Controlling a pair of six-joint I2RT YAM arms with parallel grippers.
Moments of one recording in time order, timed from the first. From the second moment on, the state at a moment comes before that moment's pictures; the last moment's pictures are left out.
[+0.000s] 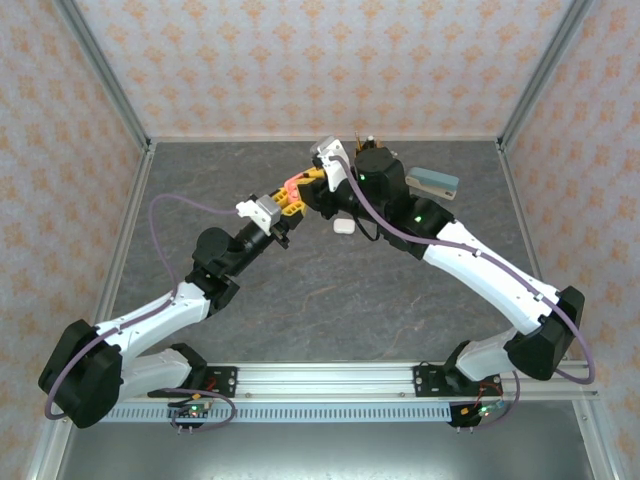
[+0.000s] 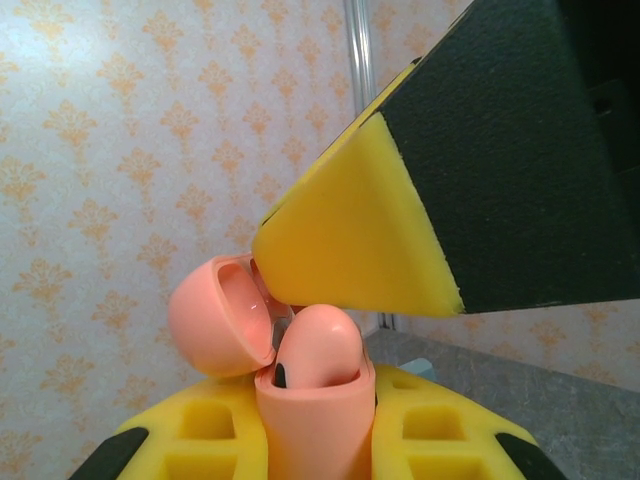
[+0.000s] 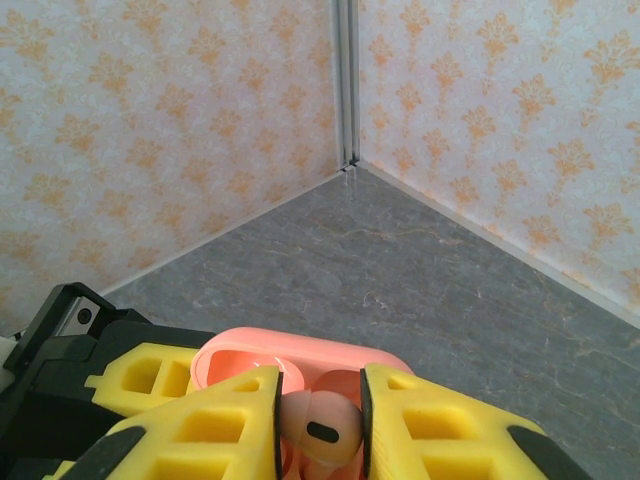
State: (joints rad) left arm -0.56 1.13 0.57 0.84 0.17 0.09; right arm 0.81 1.39 1.43 -0.31 -0.13 0.01
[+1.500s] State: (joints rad) left arm -0.56 1.13 0.57 0.84 0.17 0.09; right arm 0.84 1.37 1.43 -0.31 0.01 -0.01
